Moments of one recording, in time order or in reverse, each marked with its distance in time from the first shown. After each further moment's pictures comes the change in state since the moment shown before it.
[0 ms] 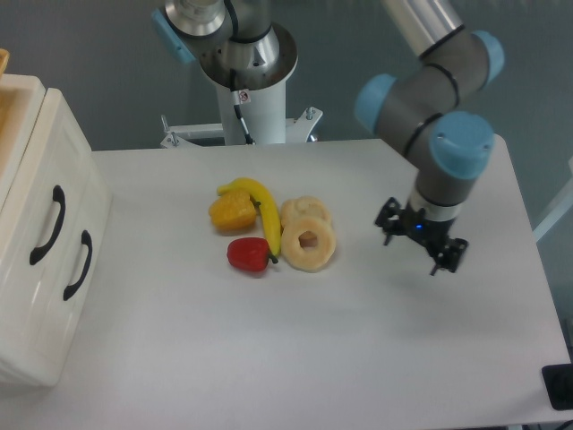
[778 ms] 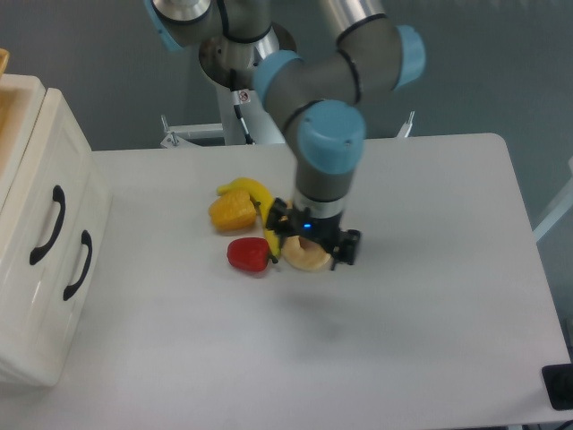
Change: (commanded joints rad) arm -0.241 0.089 -0.003 -0.077 -0.116 -0.446
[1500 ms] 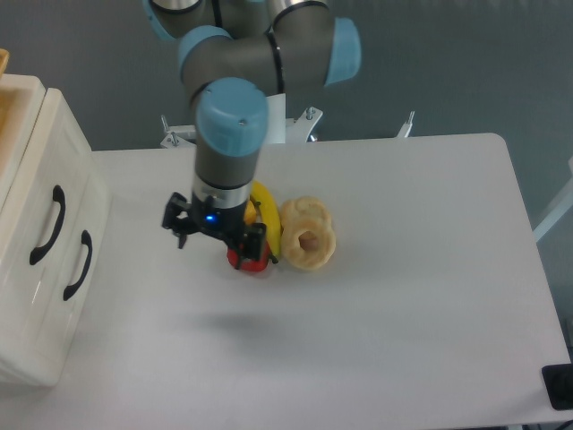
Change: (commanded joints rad) arm -0.166 0.031 0.022 -0.046 -0.037 -0.268
